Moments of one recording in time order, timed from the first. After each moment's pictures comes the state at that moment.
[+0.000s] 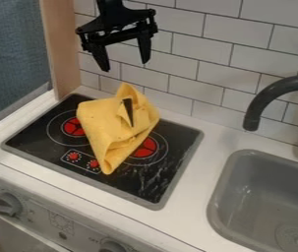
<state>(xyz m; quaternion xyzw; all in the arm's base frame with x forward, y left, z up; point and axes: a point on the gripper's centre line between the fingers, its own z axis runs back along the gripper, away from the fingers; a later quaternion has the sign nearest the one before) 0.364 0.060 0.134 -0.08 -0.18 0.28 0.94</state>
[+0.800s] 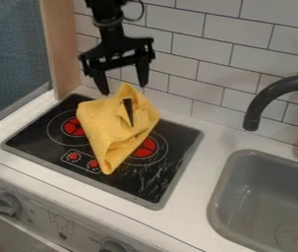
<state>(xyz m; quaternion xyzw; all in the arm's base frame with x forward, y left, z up) 0.366 0.057 0.090 -0.07 -0.13 0.30 0.94</state>
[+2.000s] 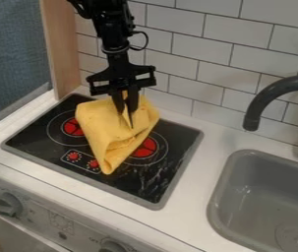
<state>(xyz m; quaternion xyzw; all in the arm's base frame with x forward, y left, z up) 0.384 0.061 0.049 -0.06 -0.09 0.27 0.96</state>
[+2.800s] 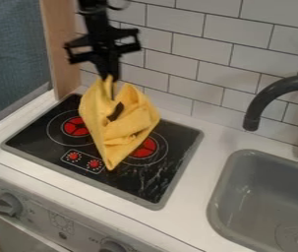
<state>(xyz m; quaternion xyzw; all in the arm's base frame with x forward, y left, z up) 0.354 0.095 0.113 -0.07 -0.13 0.29 0.95</state>
